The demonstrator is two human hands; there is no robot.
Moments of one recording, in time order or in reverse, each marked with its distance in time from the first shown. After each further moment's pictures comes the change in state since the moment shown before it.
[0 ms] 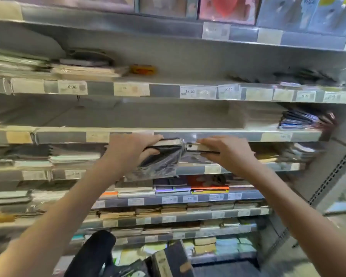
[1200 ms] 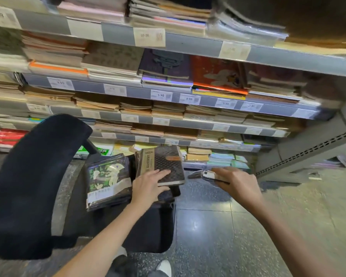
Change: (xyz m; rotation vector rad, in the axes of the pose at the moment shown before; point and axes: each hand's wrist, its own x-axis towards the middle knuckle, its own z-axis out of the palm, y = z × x) left_hand -0.221 0.196 0.417 -0.478 -0.534 -0.605; right_hand -0.266 0.063 0.313 0.207 -0.633 0.235
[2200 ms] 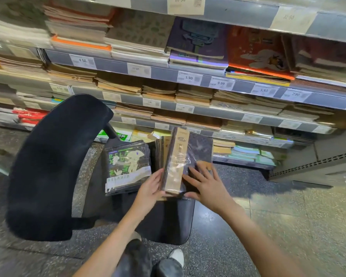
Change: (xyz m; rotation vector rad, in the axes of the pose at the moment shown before) left_hand -0.044 -0.062 0.013 -1.146 -0.133 -0.343; right_hand 0.042 -0.078 0.127 -0.206 -0.190 -0.355
